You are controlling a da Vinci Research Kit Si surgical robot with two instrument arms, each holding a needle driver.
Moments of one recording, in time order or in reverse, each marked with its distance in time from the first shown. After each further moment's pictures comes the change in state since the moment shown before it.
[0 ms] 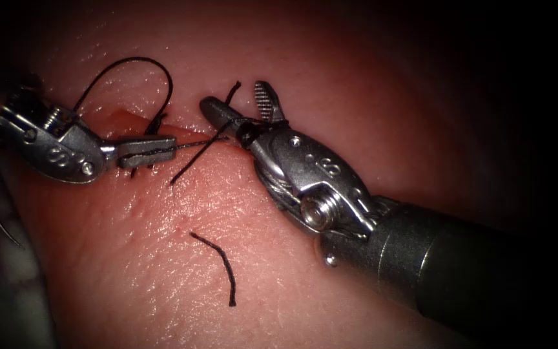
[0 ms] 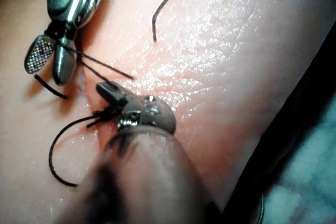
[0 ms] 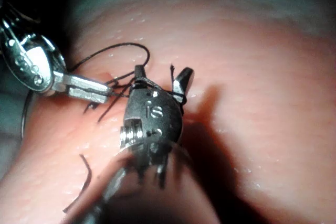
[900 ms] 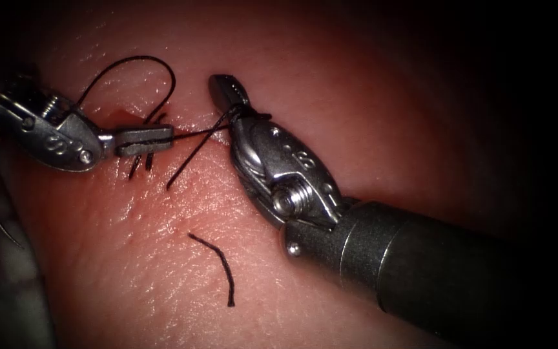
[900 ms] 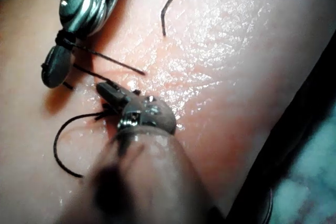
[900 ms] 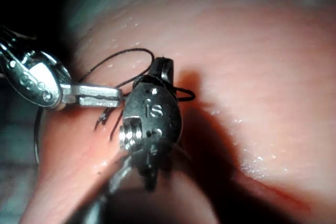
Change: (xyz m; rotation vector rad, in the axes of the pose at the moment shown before) right arm 0.000 -0.003 0.000 0.014 -0.013 0.162; left arm -0.001 -0.002 0.001 0.000 -0.001 -0.006
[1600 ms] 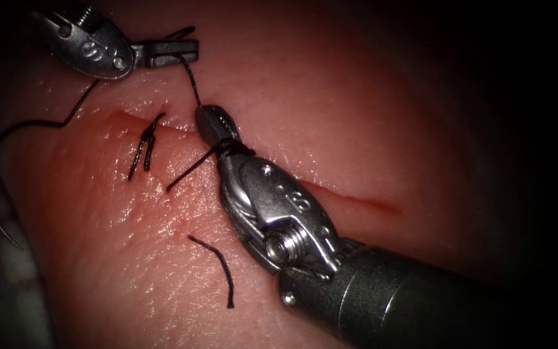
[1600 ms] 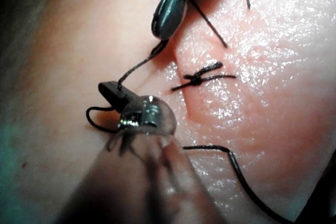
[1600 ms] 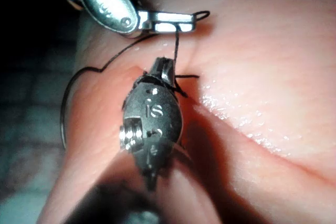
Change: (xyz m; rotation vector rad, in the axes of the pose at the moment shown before) right arm -0.002 -0.003 -0.005 0.025 -0.010 -0.020; left arm -0.003 -0.008 0.007 0.000 -0.019 -0.016
